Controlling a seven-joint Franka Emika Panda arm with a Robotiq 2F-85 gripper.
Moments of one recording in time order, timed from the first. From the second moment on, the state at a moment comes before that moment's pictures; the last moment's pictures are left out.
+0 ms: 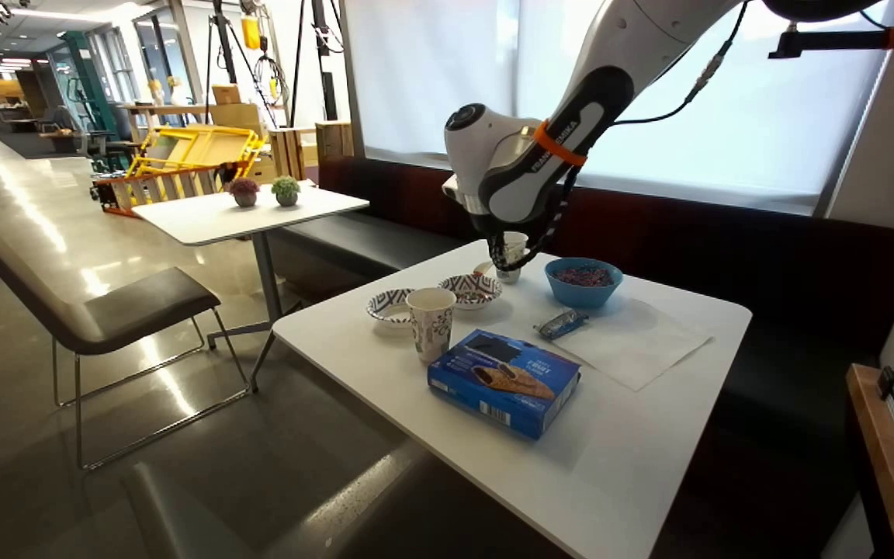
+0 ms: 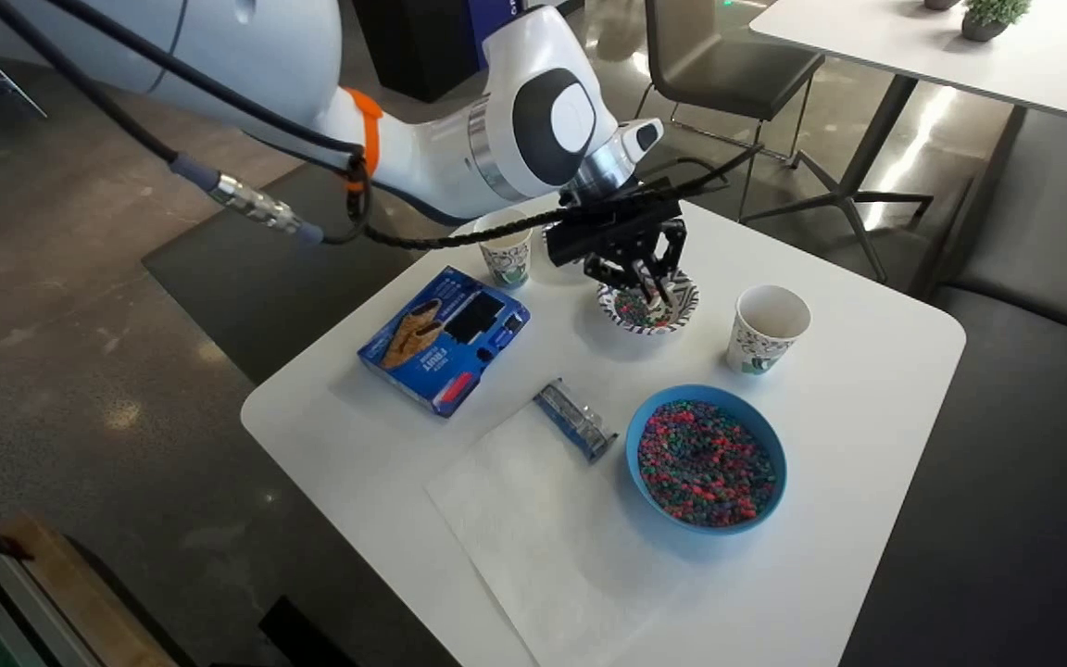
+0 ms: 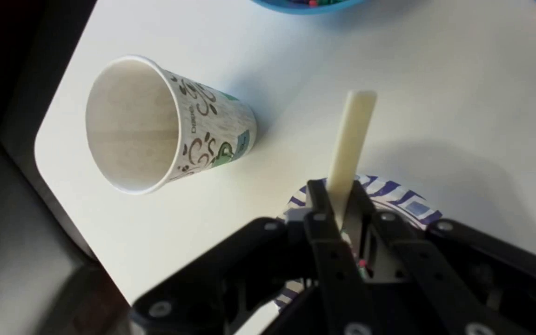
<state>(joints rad) -0.01 0.84 -0.24 -1.48 -0.54 2.41 -0.32</state>
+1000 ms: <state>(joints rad) 0.12 0.88 -0.29 -1.50 -1.08 2.26 0.08</state>
